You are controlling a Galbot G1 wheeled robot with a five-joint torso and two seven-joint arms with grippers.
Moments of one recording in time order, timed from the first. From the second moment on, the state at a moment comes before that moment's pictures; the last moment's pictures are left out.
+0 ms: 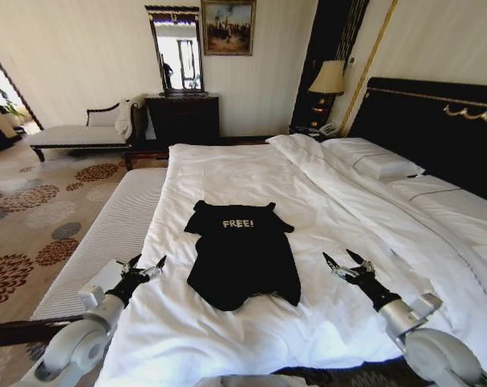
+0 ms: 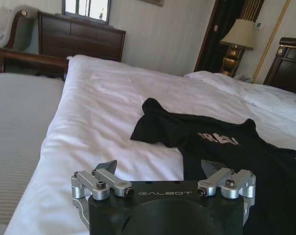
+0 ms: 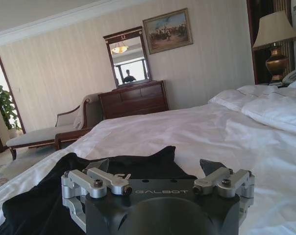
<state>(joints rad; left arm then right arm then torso) 1.84 -0.84 -0.73 -2.21 -0.94 0.15 -0.06 -1.95 0.84 0.92 2.16 0.98 0.09 -0.17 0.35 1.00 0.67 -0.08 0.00</state>
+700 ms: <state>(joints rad) 1.75 -0.90 -0.54 -2.12 -1.14 0.19 -0.08 -2.00 0.90 0.91 2.14 0.93 0.09 -0.15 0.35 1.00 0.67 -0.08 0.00</state>
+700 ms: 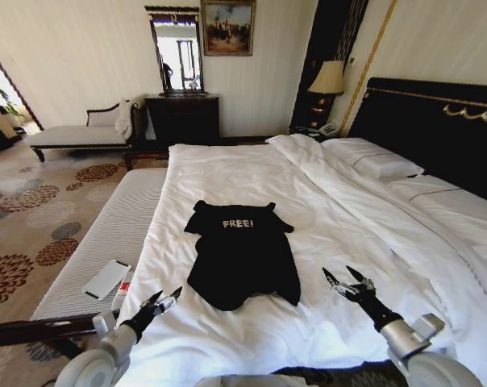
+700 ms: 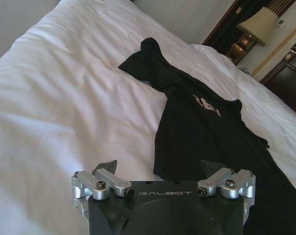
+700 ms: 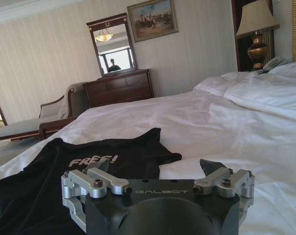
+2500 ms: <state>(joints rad) 1.50 -0.98 -0.31 -1.98 -1.11 0.23 -0.14 -1.95 0.88 0.91 2.12 0.95 0.08 -0.09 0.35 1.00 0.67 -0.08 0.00</state>
